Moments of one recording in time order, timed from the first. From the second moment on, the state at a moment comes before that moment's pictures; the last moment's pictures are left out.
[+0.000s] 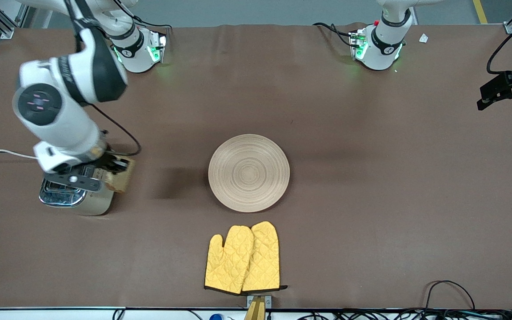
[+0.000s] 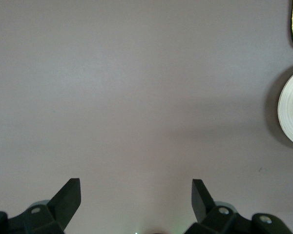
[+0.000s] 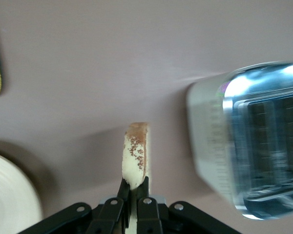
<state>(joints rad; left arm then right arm) 0.07 0.03 -0.10 -1.41 0.02 1.43 0.04 0.10 0.29 0.23 -1.63 -0.21 1.90 0.65</state>
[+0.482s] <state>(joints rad) 0.07 0.03 -0.11 -1.40 0.02 1.43 0.04 0.11 0.43 0.39 -1.63 -0.12 2.24 0.91</state>
